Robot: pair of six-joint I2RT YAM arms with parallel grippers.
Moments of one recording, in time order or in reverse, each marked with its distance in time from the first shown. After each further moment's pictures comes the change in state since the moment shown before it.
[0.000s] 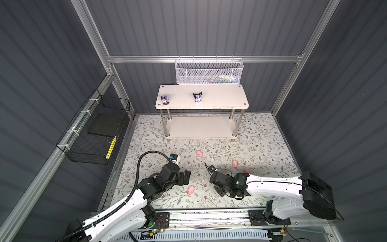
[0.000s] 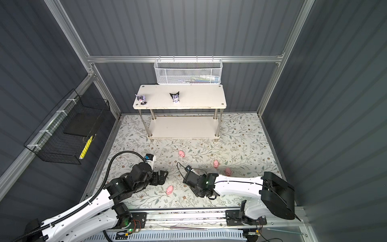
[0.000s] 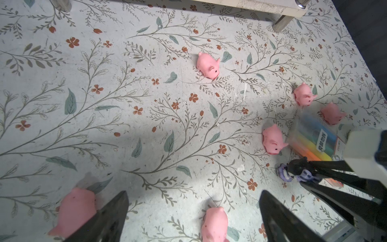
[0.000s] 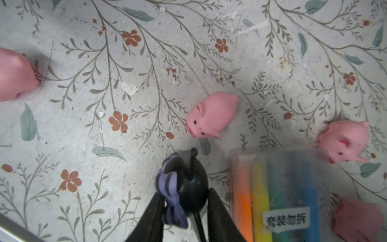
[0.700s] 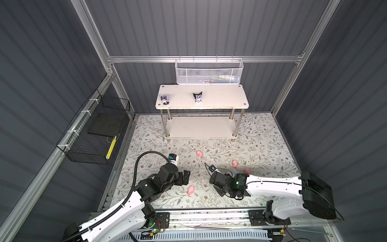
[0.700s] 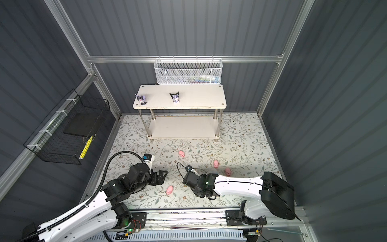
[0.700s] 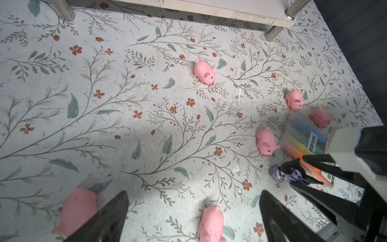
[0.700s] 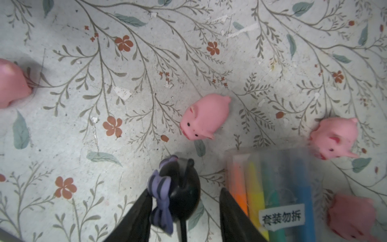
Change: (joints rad) left arm 0.000 -0.049 0.000 -0.015 0.000 0.000; right arm 0.006 0.000 0.000 -0.001 0.030 0.032
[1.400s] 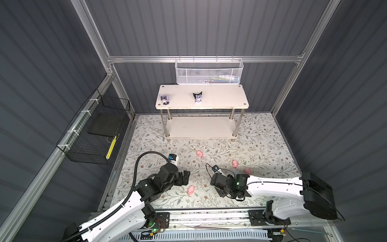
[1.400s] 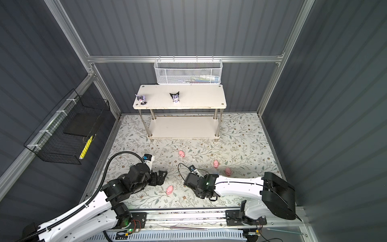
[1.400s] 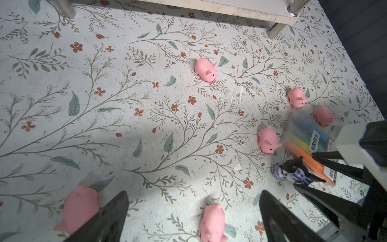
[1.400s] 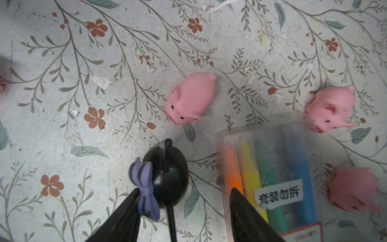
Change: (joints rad) left arm 0.000 0.000 0.002 -0.007 0.000 0.000; right arm 0.007 -0.010 -0.008 -0.069 0.017 0.121
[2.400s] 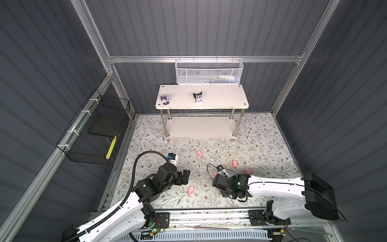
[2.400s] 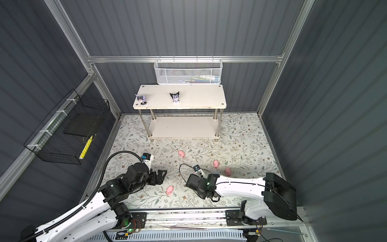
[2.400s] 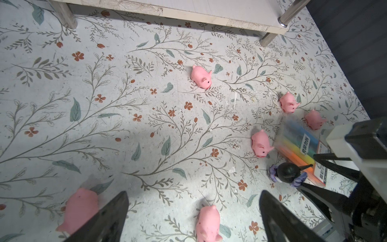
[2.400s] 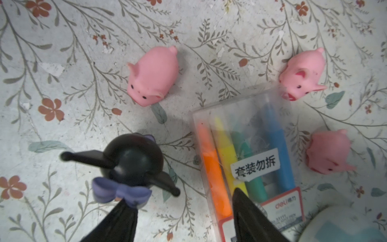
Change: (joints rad) left arm 0.000 -0.030 0.018 -0.019 0.001 0.001; right arm 0.000 -0.020 -0.001 -0.108 0.042 0.110
